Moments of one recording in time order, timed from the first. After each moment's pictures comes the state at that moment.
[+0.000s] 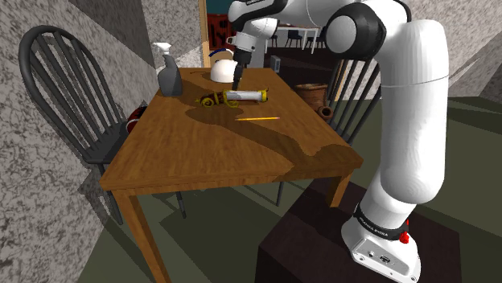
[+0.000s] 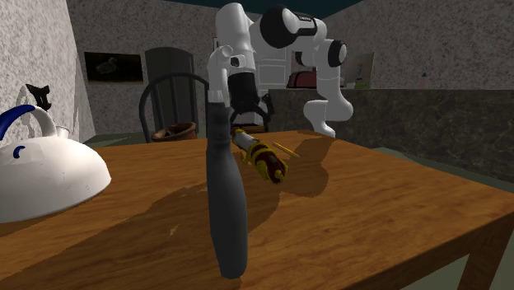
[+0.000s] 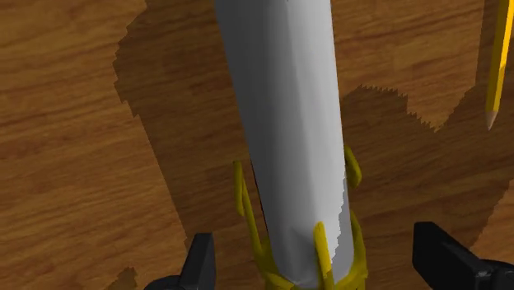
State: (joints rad) arm 0.01 0.39 -0.29 -1.44 0.39 1.83 -1.06
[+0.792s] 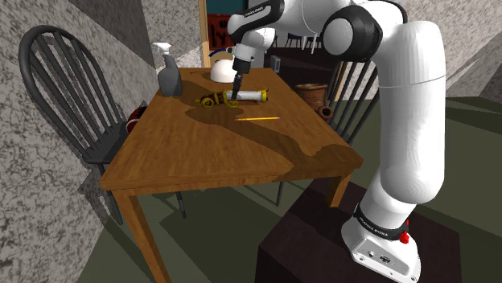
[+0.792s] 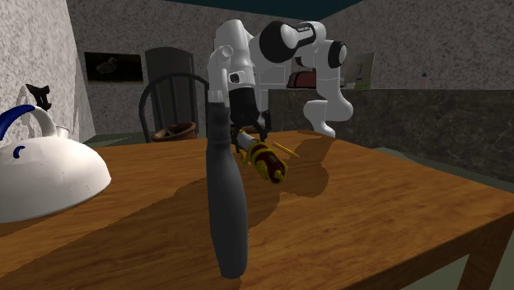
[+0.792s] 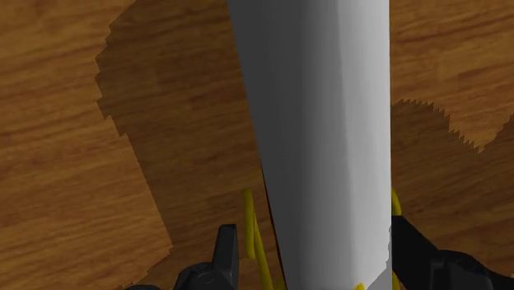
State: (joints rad) arm 0.01 0.41 -0.28 -1.50 0.41 1.91 -1.09
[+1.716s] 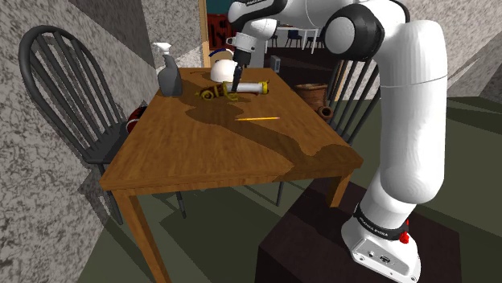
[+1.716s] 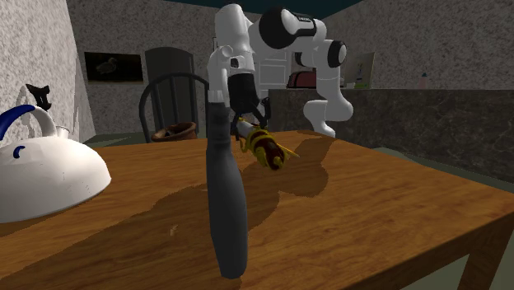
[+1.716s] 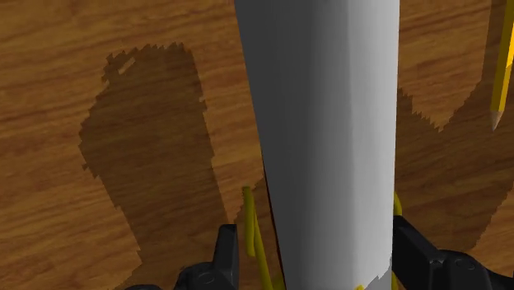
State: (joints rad) arm 0.00 0.40 -0.29 -1.43 0.40 1.83 -1.07
